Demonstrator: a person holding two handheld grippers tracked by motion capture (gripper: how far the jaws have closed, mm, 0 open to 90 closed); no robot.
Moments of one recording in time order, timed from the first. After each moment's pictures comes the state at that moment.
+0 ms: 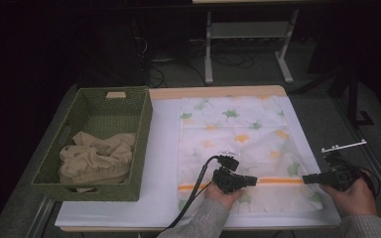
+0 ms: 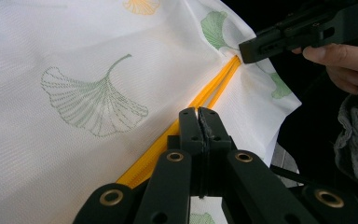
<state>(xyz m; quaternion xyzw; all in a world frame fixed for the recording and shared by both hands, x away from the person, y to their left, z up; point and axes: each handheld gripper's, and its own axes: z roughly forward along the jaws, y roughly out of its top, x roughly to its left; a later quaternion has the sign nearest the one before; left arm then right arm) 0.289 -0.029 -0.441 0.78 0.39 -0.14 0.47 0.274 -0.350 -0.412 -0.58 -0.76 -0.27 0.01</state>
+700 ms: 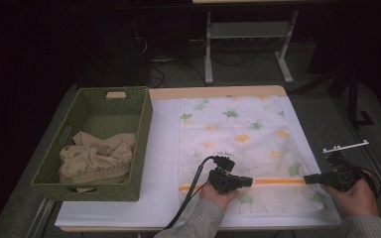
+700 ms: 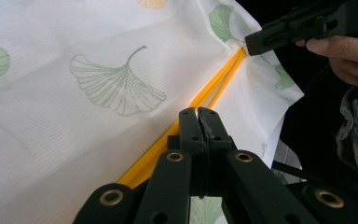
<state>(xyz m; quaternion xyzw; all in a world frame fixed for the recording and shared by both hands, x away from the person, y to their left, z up) 0.288 -0.016 -0.441 0.79 0.39 -0.13 0.46 0.273 -0.354 -0.412 -0.58 -0.76 -0.27 0.00</state>
